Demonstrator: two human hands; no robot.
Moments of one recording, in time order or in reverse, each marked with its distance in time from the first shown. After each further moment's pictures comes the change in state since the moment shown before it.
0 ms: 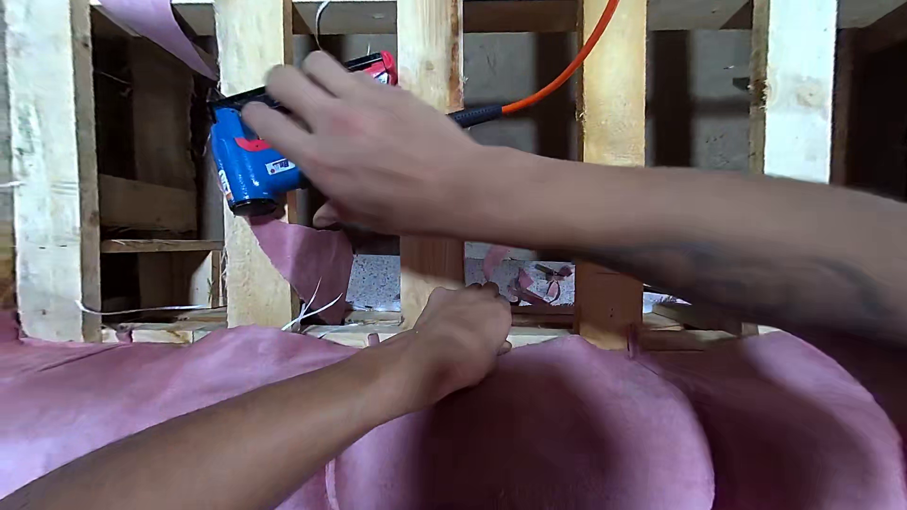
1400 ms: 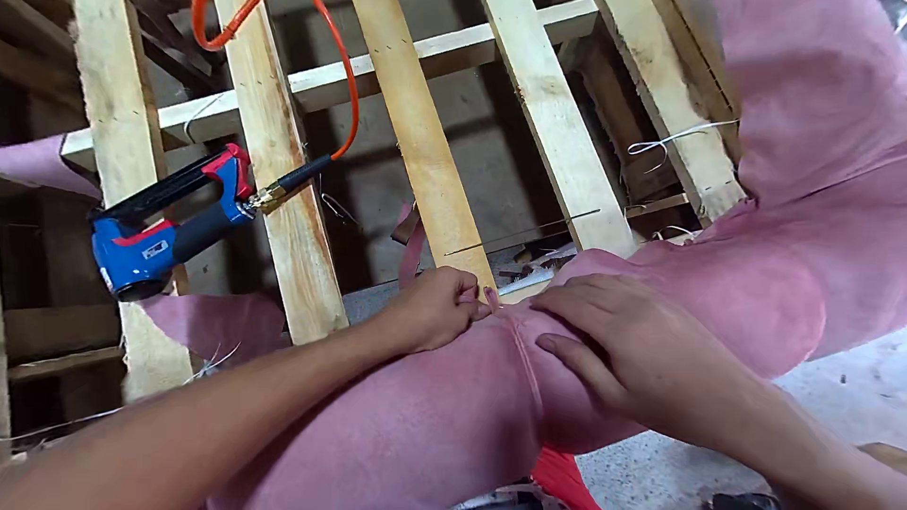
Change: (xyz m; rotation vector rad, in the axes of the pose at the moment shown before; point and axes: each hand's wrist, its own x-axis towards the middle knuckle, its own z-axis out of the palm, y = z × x) left_hand 0.051 0.091 -0.012 -0.327 0.144 0.206; right_hand -0.388 -0.113 -0.082 0.050 -0.007 0.790
